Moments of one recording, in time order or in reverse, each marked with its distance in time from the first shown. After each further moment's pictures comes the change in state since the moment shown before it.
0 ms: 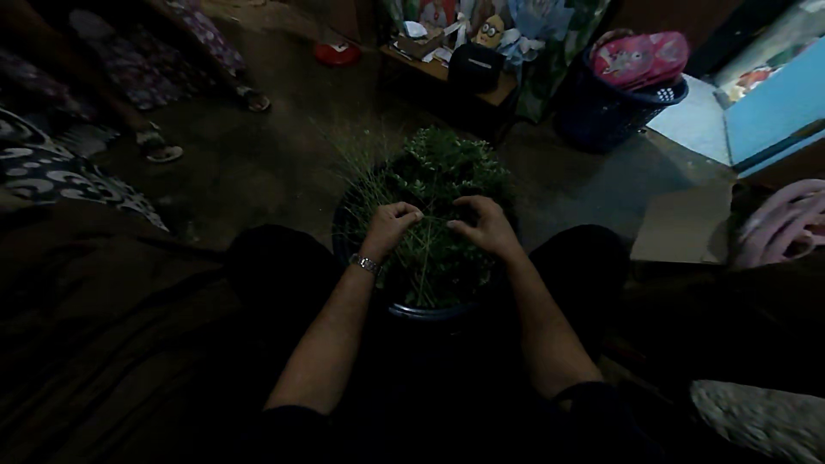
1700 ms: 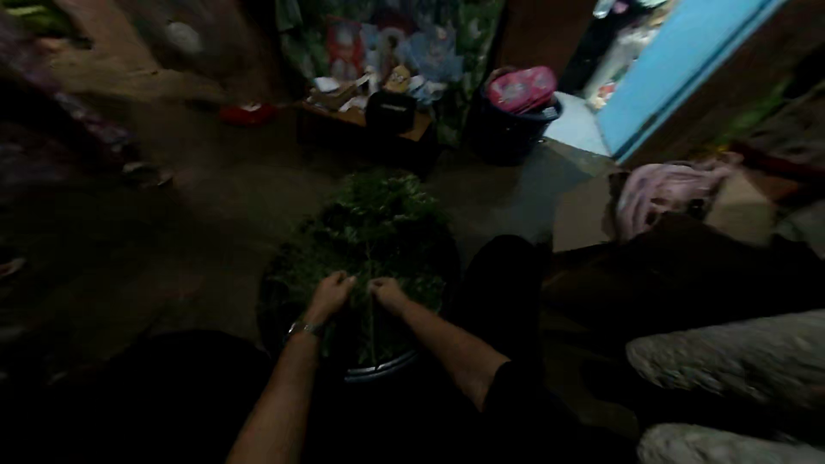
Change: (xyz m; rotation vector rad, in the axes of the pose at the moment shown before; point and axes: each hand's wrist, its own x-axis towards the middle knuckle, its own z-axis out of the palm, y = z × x) left_hand 0.029 -0.034 0.022 0.387 -0.260 -0.279; right_hand 0.008 0.043 0.124 0.627 -0.179 0.738
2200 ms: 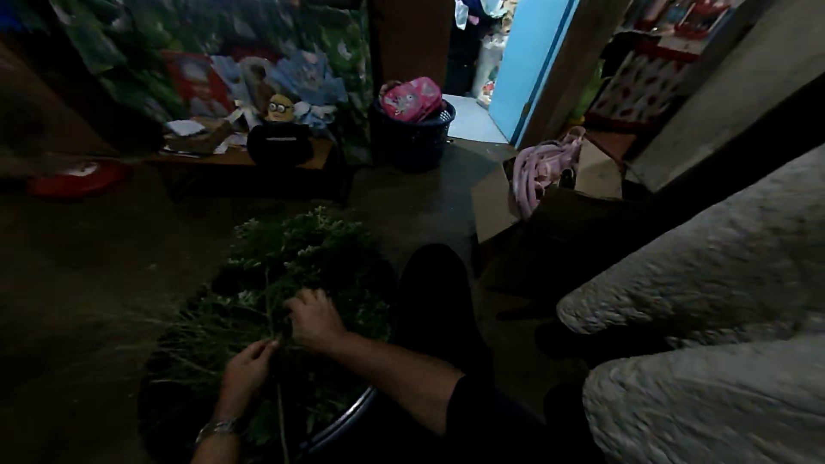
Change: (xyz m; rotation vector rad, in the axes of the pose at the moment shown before) left_hand -0.002 0.002 0.025 -0.060 0.147 0.072; right_hand -0.032 -0.054 -0.025 -0.502 0.263 -0.425
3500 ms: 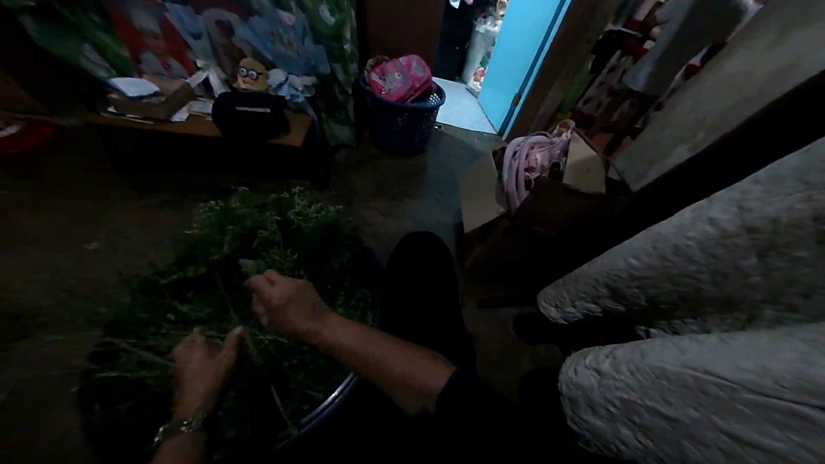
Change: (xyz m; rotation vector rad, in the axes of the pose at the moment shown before) left_hand 0.007 -0.012 -0.005 0.121 0.119 0.072; right_hand -0.011 -0.021 -0.023 -0.076 0.221 -0.270
